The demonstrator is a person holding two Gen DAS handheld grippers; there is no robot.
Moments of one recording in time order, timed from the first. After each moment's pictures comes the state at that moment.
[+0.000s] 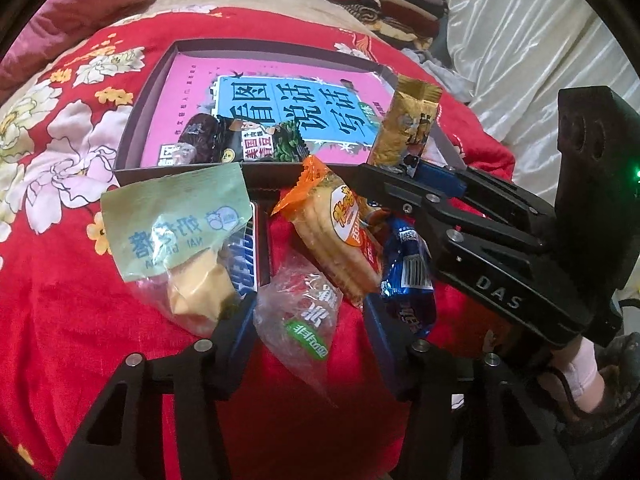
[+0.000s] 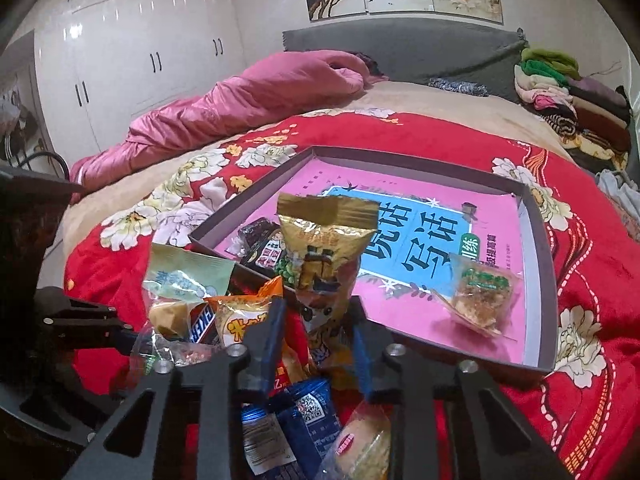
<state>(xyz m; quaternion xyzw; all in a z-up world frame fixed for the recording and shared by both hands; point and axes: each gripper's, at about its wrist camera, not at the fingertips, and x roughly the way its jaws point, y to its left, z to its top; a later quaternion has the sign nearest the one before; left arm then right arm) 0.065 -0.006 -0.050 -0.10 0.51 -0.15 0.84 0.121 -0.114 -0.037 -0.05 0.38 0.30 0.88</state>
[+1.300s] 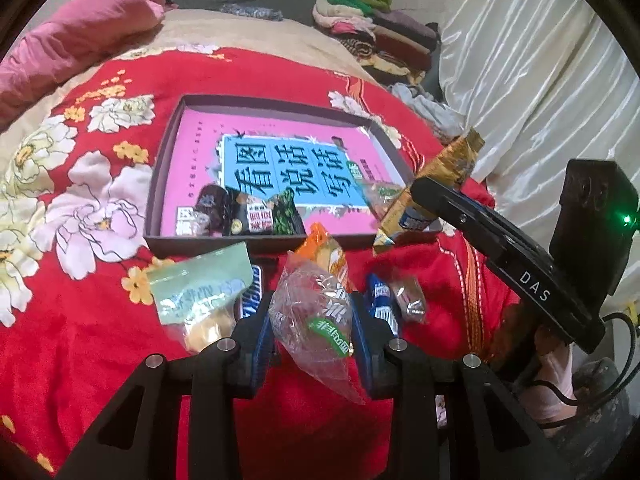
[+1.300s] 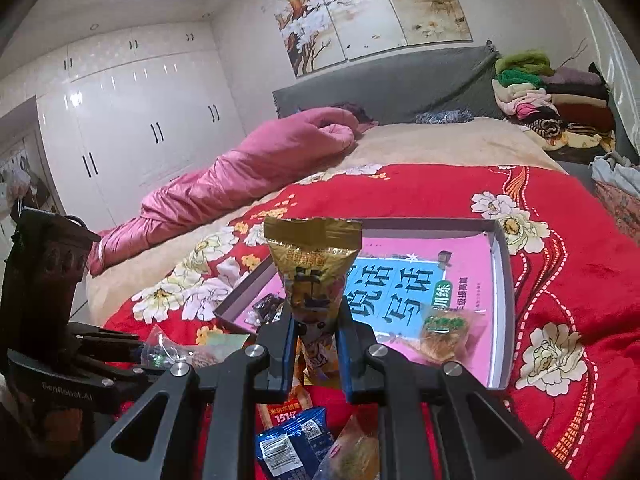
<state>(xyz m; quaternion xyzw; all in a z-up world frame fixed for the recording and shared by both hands) 0.064 0.009 0.000 -0.12 0.46 -0.15 0.87 0.114 -0.162 0.011 0.06 0.30 0.31 0.90</state>
